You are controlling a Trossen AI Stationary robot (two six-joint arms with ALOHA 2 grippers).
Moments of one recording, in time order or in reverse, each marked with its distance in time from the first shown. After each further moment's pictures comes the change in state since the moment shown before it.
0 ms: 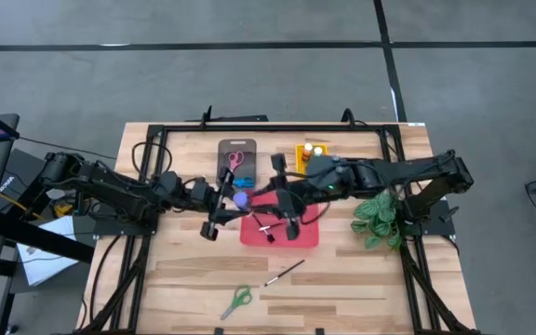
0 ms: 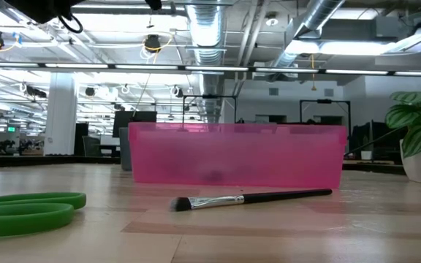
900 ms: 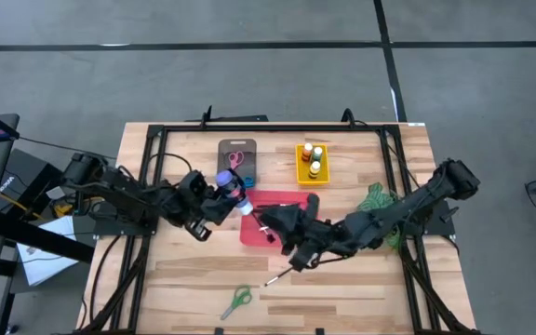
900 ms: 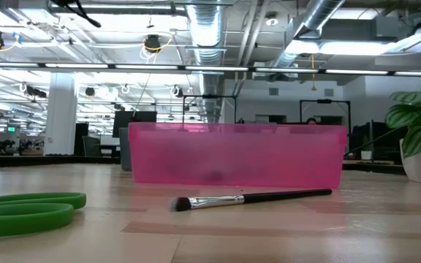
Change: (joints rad) left arm -0.134 0.257 0.220 0.590 -0.209 -0.316; right arm 0.291 -0.015 -0.393 0.897 0.654 -0.992
